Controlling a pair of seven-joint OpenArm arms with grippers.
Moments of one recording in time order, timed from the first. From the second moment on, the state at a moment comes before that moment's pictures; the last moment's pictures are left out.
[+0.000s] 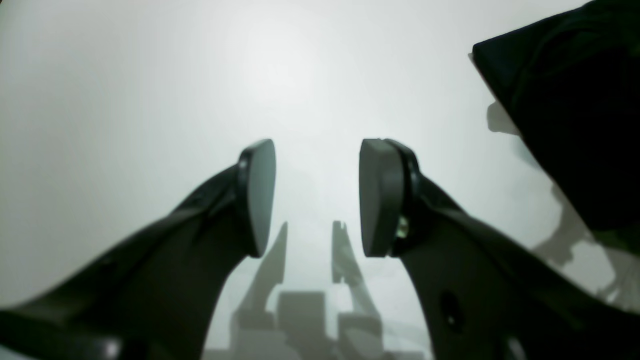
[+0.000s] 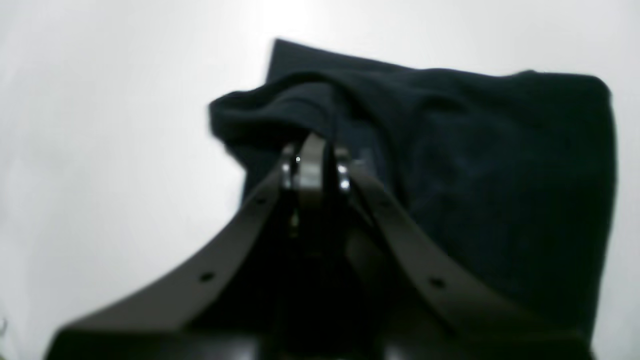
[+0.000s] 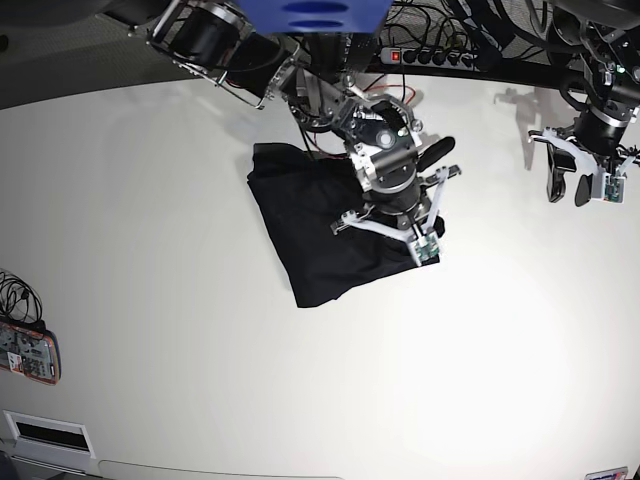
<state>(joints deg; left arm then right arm) 25.2 -9.1 -44.6 111.7 -24.9 -42.2 41.0 8.4 -6.4 -54.4 88.0 -3.7 -27.1 -56.6</state>
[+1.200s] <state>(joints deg) 25.0 -9.0 -44.6 113.4 -24.9 -42.4 41.2 15.6 -6.8 -67.2 76.8 -3.3 -33.7 -50.0</state>
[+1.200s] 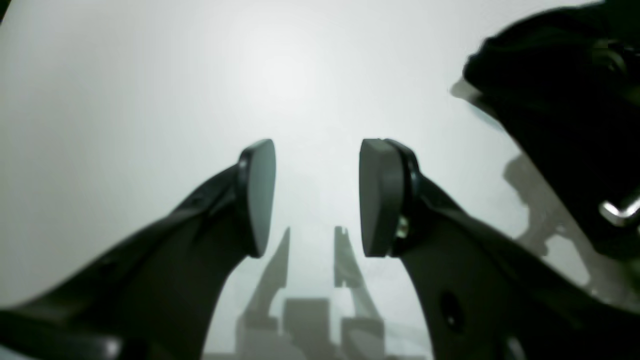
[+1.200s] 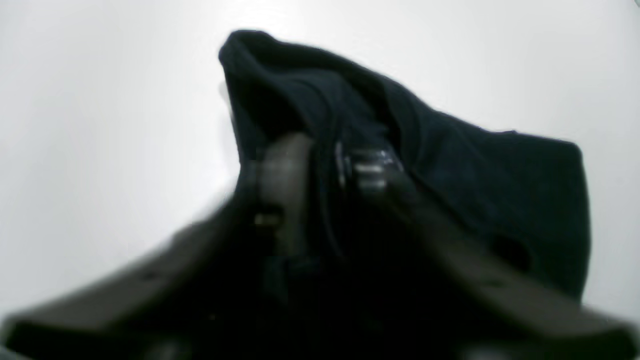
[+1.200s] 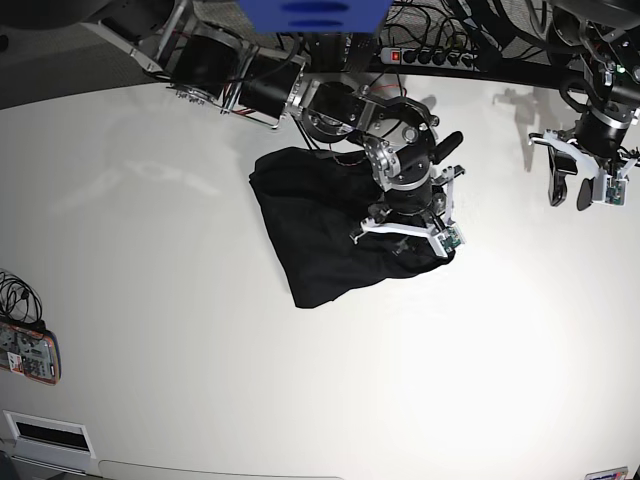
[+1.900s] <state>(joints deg) 25.0 -9.0 -41.9 113.3 -24.7 -42.6 41.1 9.2 0.3 -59.3 99.8 -2.9 -31.7 -53.4</state>
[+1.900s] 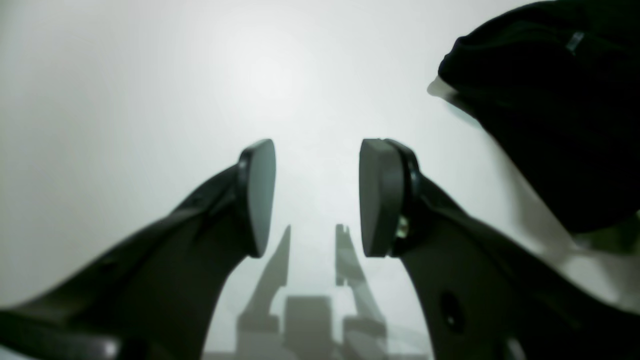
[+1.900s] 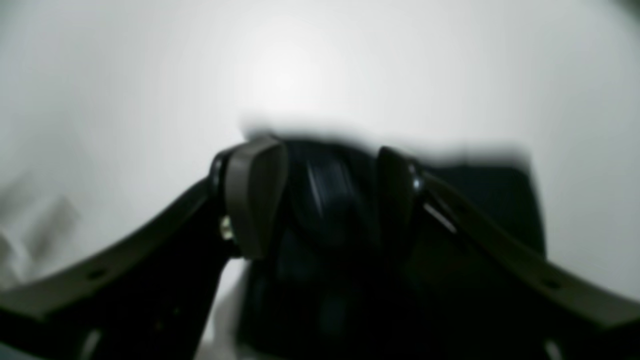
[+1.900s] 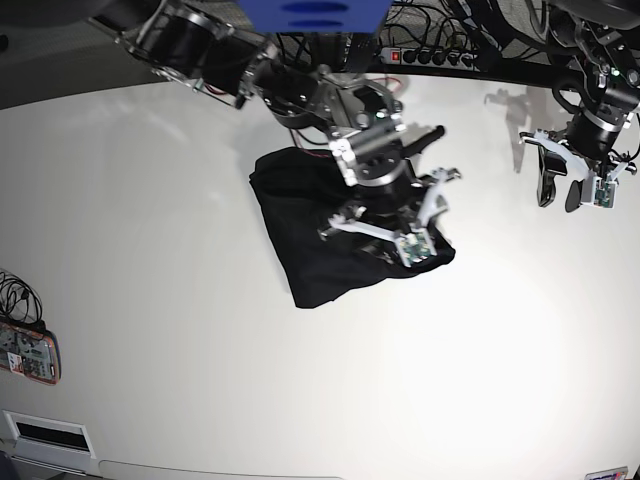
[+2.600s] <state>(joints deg) 24.8 -9.1 -39.5 111.8 -24.5 -42.4 41.0 -10.5 15.7 -50.1 108.6 -3.7 -31.4 -52.0</state>
